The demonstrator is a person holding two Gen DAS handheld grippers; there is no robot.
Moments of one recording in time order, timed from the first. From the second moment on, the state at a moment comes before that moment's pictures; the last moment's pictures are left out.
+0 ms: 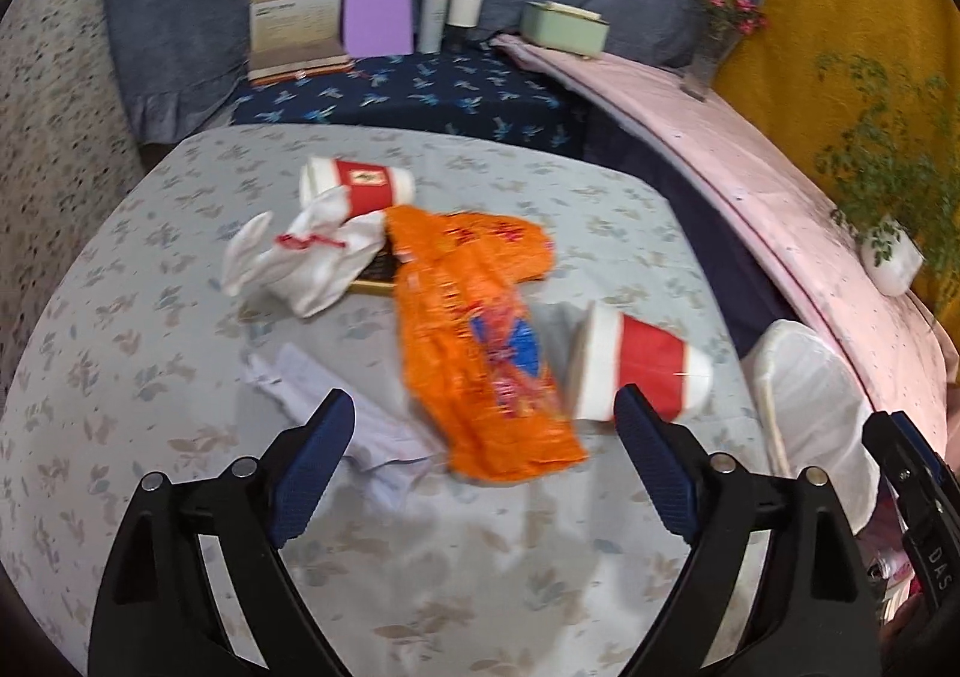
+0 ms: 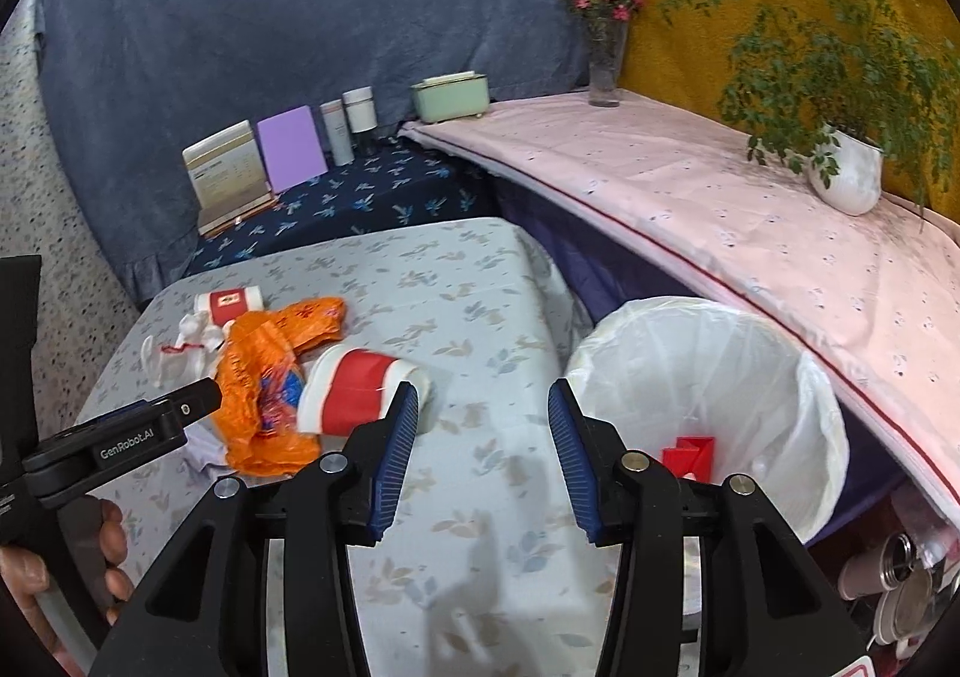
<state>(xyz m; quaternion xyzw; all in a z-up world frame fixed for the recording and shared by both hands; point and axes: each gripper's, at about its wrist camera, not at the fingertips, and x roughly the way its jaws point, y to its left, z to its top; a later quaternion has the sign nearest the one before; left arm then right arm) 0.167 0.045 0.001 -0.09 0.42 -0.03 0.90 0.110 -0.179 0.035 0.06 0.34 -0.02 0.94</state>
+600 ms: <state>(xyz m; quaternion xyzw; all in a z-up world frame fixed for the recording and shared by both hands) 0.191 0.116 -0.053 -0.15 0.49 0.02 0.86 0.141 -0.078 -0.006 0.03 0.39 0.06 0.92</state>
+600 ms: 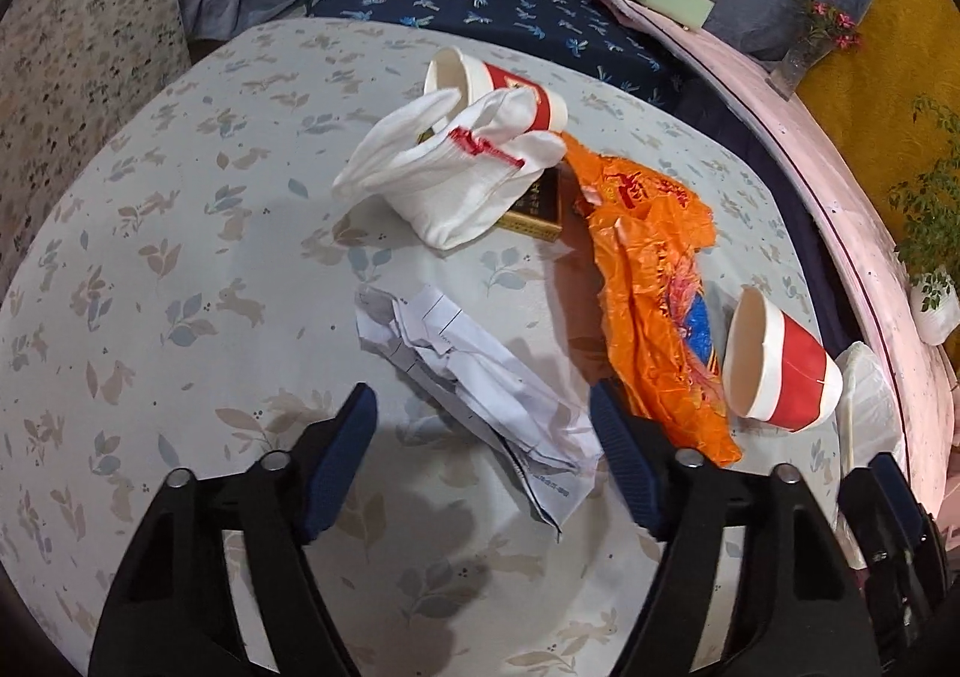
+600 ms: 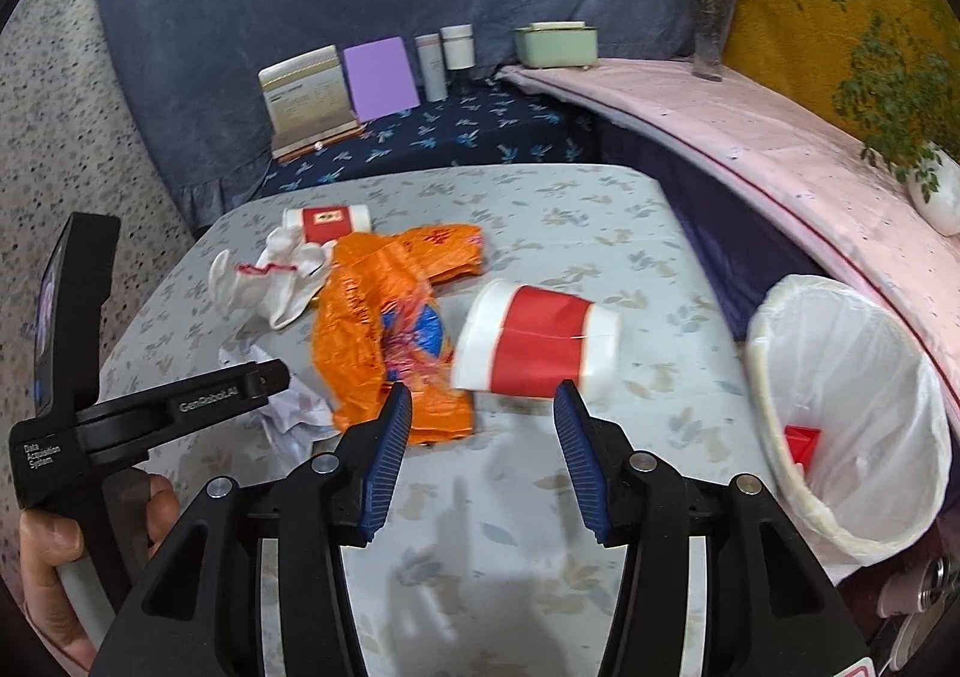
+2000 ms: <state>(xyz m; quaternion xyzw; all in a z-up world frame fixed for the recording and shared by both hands) 0.170 0.090 0.001 -0.14 0.44 -0.07 0.88 0.162 -0.059 0.029 0.05 0.35 0.11 0.93</state>
